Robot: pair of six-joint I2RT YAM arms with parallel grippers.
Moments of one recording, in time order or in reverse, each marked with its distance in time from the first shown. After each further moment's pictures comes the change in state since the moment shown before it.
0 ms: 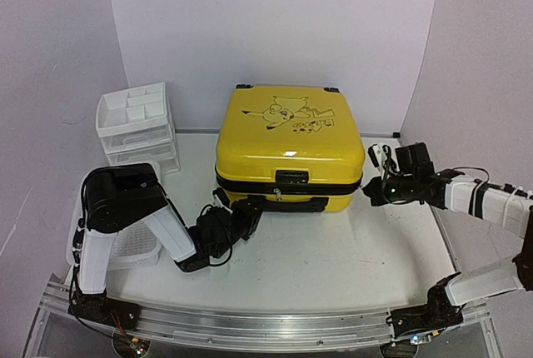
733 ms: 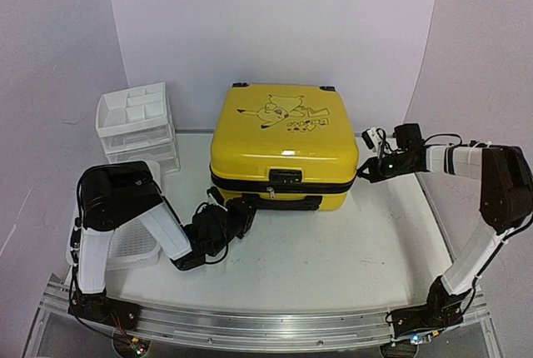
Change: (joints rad) left arm 0.023 -0.029 -0.031 -0.019 -0.011 0.001; right arm -0.254 0.444 0.314 0.048 -0.401 -0.202
